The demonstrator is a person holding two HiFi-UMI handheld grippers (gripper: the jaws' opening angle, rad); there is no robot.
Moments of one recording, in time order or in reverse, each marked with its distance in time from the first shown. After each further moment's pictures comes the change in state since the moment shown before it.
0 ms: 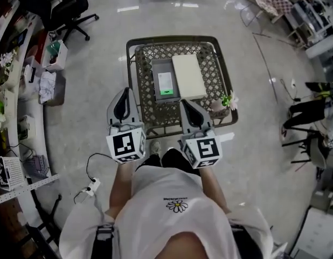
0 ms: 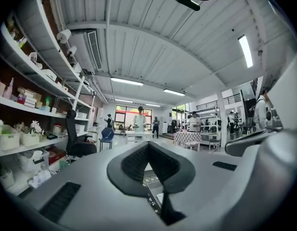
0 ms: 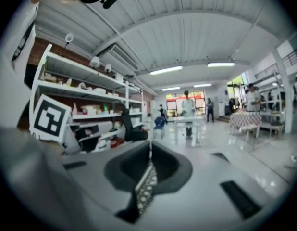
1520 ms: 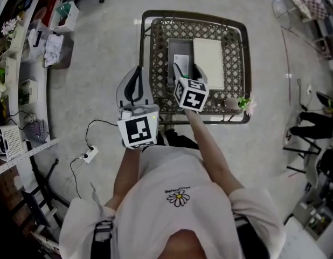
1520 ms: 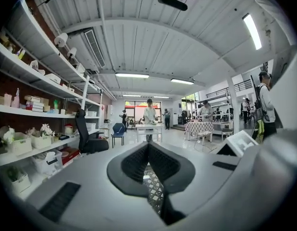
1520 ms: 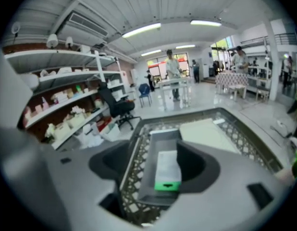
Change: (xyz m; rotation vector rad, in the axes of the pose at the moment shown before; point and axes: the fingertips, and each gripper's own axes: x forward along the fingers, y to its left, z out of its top) left arm 0.051 0.005 -0.034 0.048 0.097 0.146; right arm 0.175 -0.062 -0.149 0.234 0.437 -0.140
